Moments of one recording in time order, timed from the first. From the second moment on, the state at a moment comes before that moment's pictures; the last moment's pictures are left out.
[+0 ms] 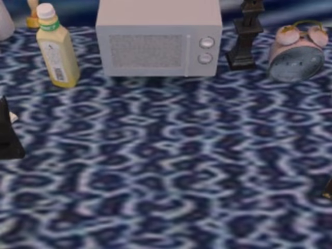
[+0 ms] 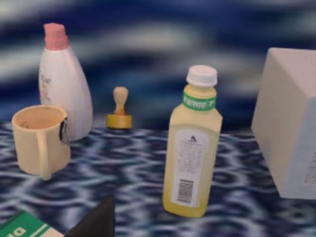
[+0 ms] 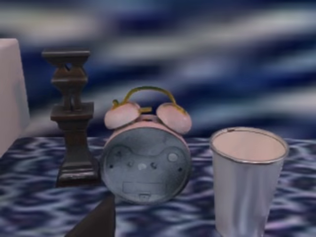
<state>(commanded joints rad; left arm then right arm) -0.18 0.37 0.29 -0.02 -0.16 -0.08 0.00 0.00 0.00 0.00 0.00 0.00</state>
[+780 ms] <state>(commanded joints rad) -0.68 1.68 1.21 0.01 -0.60 -0.36 0.00 0.00 0.00 0.00 0.00 0.00</state>
